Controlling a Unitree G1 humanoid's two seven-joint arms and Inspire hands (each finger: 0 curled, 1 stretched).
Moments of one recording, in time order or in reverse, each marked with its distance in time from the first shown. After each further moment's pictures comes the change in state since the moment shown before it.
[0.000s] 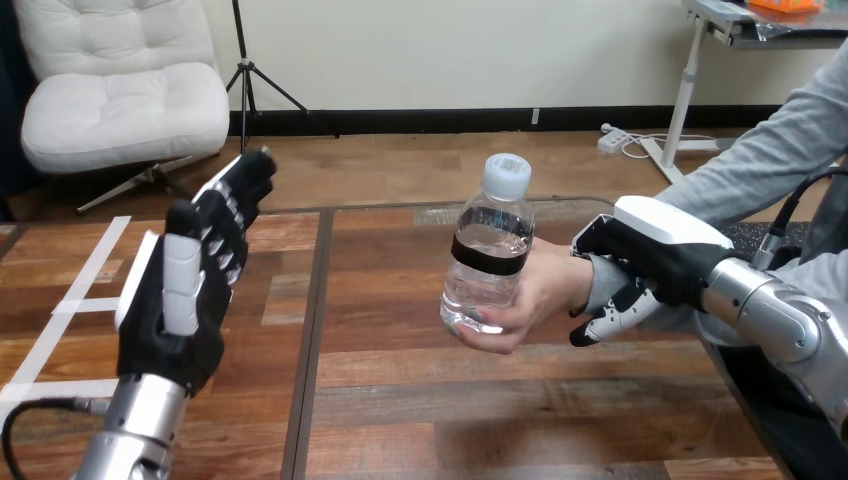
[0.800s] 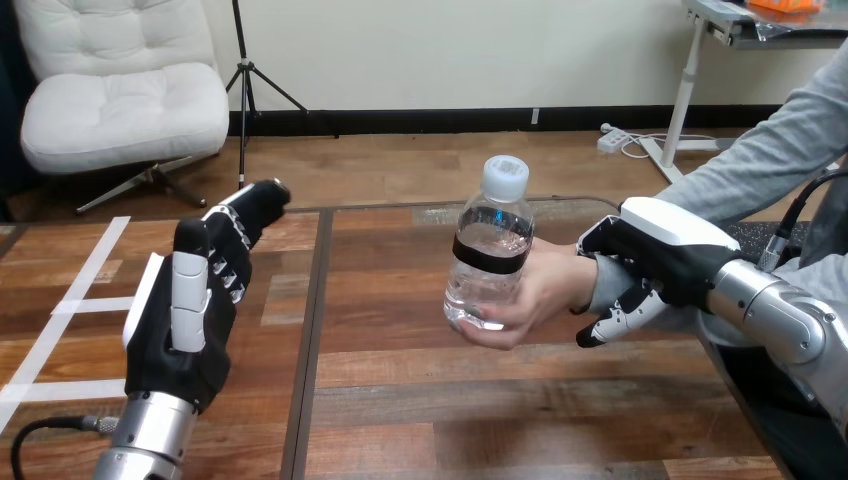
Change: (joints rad) left arm 0.032 -0.028 -0.006 -0.006 0.022 -0.001 0.020; right arm 0.000 -0.007 0.000 0.012 -0.006 0.000 -0.012
